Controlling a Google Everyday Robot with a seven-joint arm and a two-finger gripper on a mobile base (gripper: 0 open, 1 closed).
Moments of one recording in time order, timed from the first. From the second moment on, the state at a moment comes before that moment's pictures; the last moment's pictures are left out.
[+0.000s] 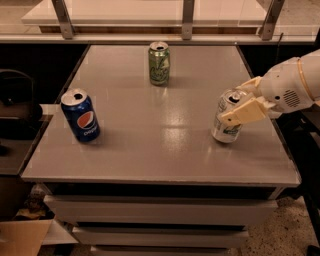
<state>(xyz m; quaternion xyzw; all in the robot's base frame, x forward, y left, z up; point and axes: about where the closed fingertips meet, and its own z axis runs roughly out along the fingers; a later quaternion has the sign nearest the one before) 0.501 -0.163 0.909 -0.49 0.77 0.20 0.35</state>
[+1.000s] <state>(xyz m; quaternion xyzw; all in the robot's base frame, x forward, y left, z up) 0.526 -0.167 0.955 -0.50 0.76 0.18 0.37</state>
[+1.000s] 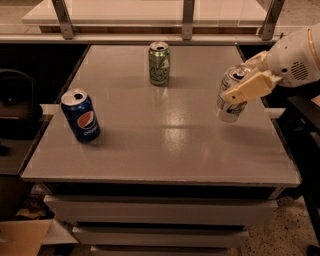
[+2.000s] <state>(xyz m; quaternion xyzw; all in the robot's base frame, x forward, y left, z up) 0.641 -0.119 0.976 -0.51 0.76 0.16 0.37</state>
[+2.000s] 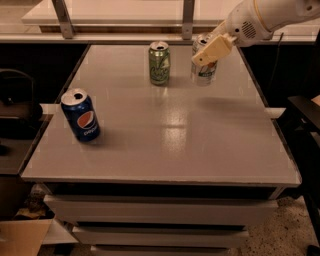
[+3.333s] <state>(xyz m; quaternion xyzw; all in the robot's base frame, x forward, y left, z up) 0.705 -0.065 0.939 -0.46 0.78 0.17 0.39</state>
